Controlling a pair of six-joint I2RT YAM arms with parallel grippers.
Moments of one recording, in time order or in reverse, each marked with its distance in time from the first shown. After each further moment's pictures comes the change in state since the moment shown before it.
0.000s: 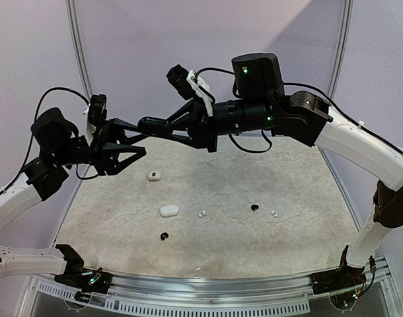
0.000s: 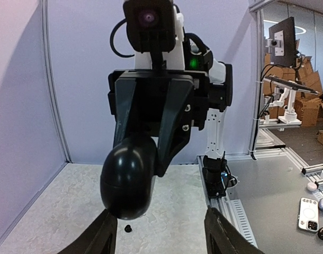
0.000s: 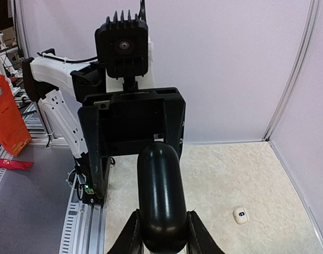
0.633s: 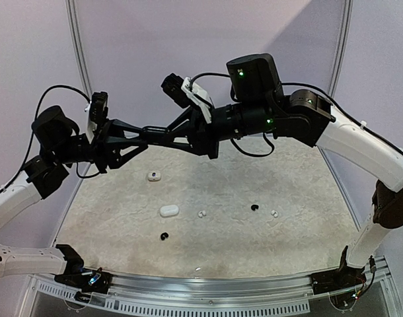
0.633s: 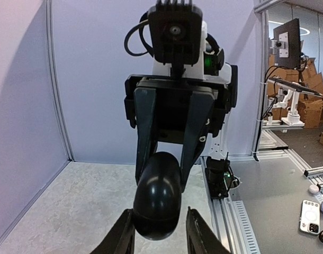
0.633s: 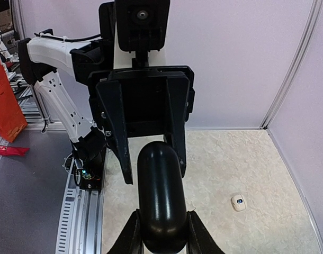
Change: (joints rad) left arm -0.002 0.013 0.019 -0.014 -0.016 -0.003; right arm 0.031 0.008 0.040 -0.118 0.066 -0.045
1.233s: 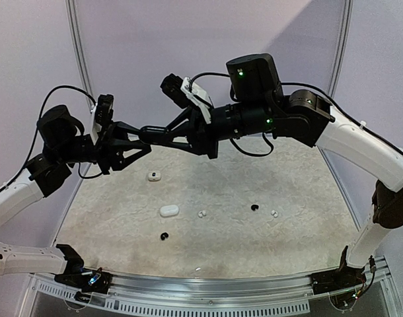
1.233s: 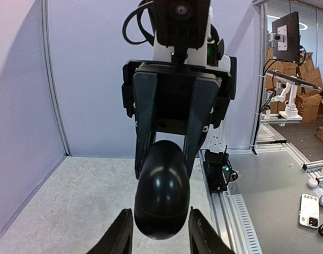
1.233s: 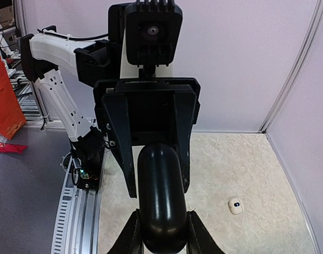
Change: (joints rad) left arm -0.002 0.026 0.010 -0.041 0.016 0.039; right arm 0.000 0.002 0.000 0.009 -0.005 -0.027
